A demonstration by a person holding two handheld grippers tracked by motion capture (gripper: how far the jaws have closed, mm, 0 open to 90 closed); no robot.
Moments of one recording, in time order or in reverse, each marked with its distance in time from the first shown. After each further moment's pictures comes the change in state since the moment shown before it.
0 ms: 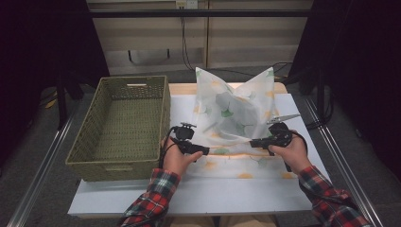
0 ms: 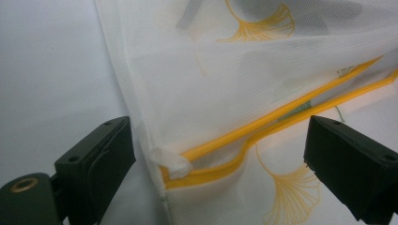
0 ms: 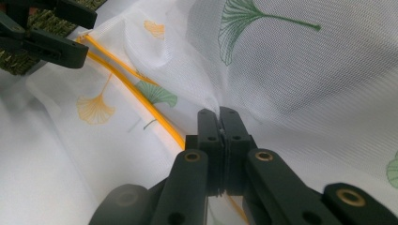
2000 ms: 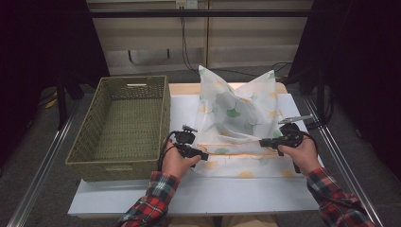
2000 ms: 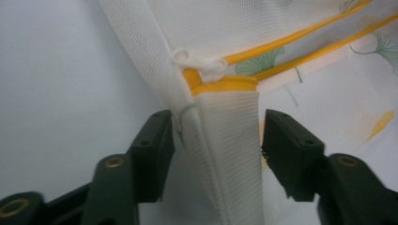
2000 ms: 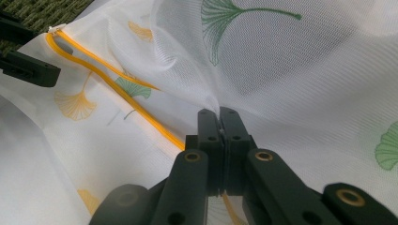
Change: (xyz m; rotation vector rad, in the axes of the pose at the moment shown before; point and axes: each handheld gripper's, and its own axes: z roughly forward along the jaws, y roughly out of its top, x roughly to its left) left arm -0.005 -0.009 -0.006 0.098 -0.121 -0.027; right arm -0.018 -0.013 -0.019 -0.023 -0.042 0.056
